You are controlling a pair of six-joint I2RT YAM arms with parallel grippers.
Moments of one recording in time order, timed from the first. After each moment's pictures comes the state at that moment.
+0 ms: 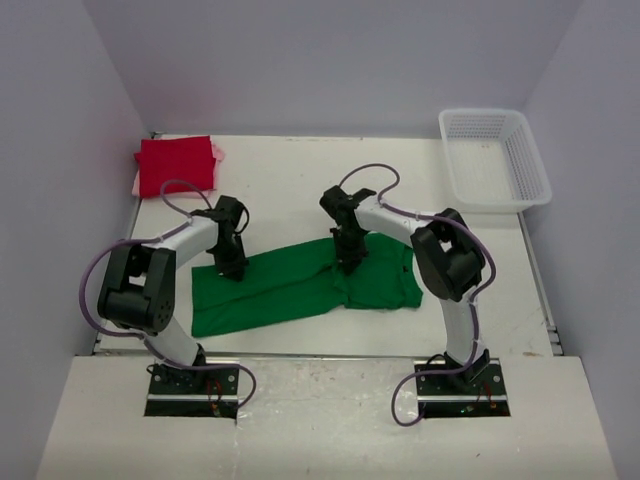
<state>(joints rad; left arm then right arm) -0.23 1.66 0.96 -0.71 -0.03 -0.51 0.69 2.07 1.49 -0.92 0.01 0.55</state>
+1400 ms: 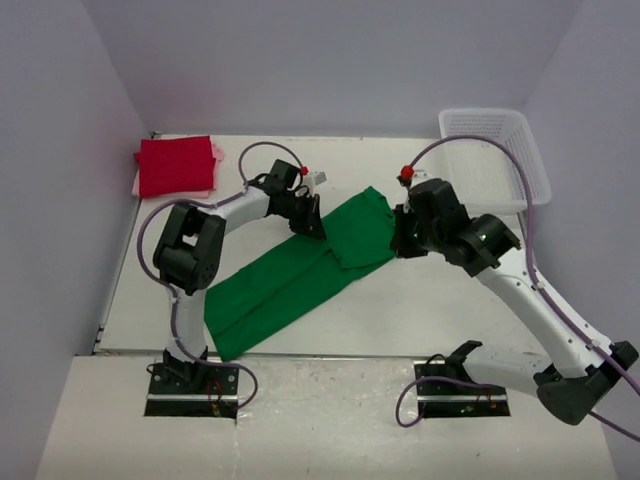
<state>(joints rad) -0.43 2.01 1.41 -0.40 0.64 -0.29 0.62 1.14 1.34 -0.98 0.10 0.42</state>
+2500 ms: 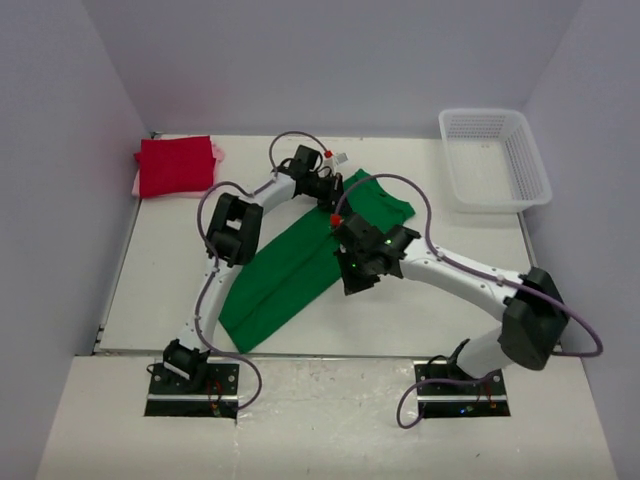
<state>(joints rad) -0.45 2.64 2.15 -0.40 0.89 -0.36 0.86 1.40 1.08 -0.81 -0.03 0.55</state>
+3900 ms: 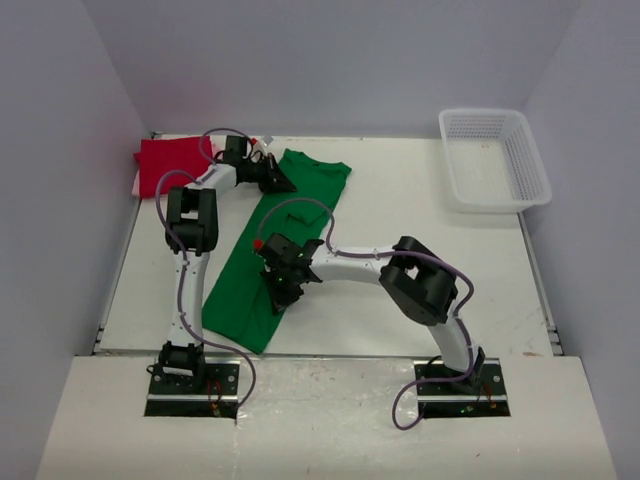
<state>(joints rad) -0.10 2.59 2.04 -0.31 0.91 -0.49 1.06 2.13 1.50 -0.51 -0.25 0.57</state>
